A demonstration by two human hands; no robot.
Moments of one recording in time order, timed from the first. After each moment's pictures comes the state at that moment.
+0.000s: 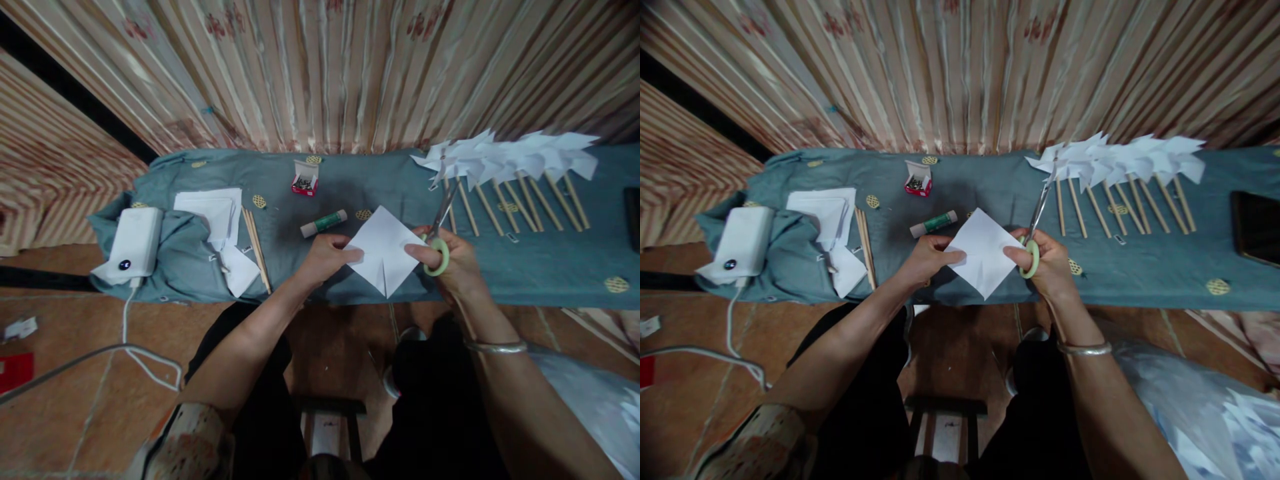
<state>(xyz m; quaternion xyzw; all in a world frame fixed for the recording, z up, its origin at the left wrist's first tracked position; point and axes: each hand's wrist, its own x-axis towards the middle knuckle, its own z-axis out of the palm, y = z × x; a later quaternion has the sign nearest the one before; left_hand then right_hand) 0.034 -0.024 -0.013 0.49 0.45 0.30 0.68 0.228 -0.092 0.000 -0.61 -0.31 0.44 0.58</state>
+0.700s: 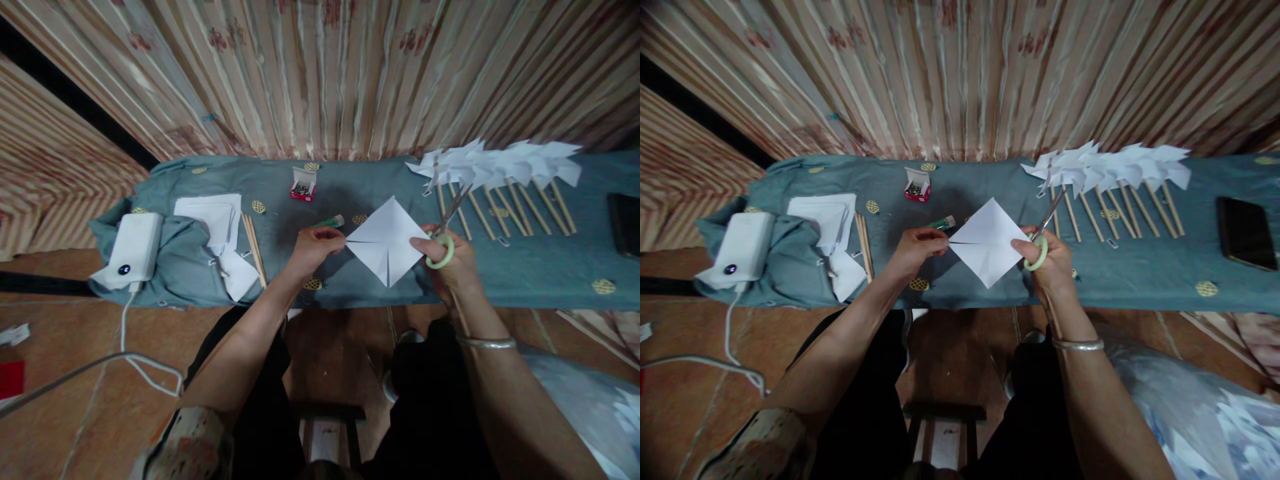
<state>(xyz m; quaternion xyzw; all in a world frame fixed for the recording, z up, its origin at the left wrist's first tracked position) 0.028 -0.008 0.001 0.50 0.46 0.37 0.63 0.231 -0.084 -0.001 -0.59 -0.25 0.41 0.65</state>
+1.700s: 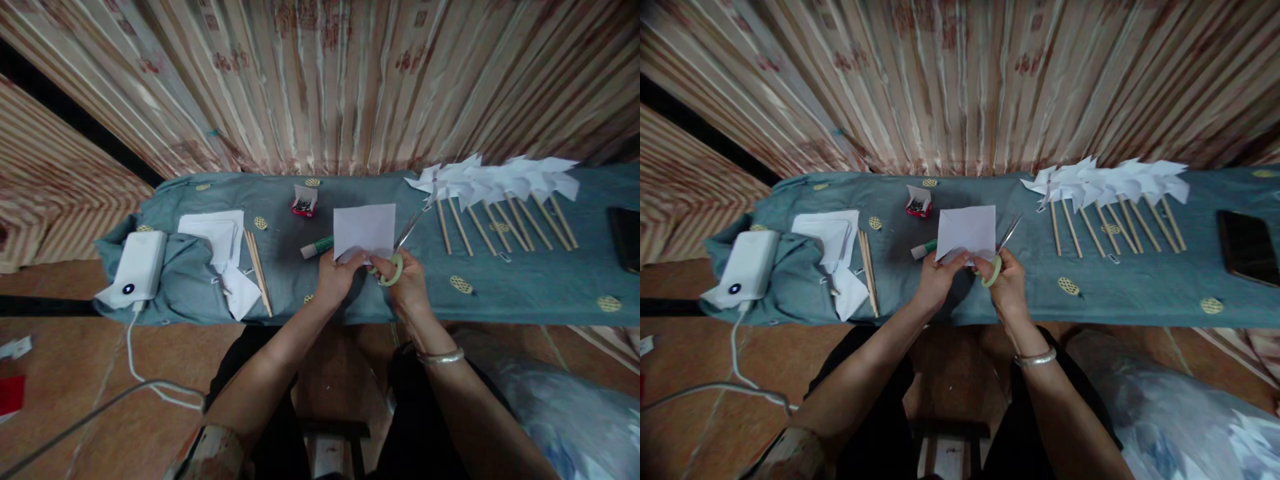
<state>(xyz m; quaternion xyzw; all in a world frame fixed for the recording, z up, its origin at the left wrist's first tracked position) 0.067 -0.027 -0.018 0.37 0.45 0.49 0.65 0.174 -0.066 -0.015 -0.56 -0.22 0.47 0.64</state>
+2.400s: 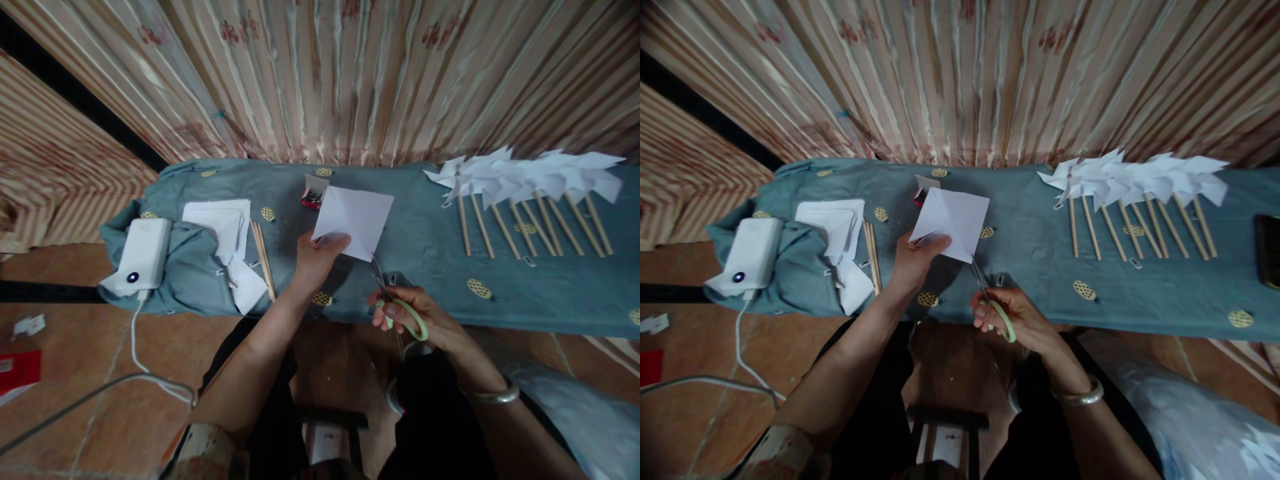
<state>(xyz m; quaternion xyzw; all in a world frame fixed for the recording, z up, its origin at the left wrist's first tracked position) 0.025 0.000 -0.005 0.41 0.46 0.53 0.59 0.198 -0.110 0.002 -0.53 -0.44 0.66 0.28</state>
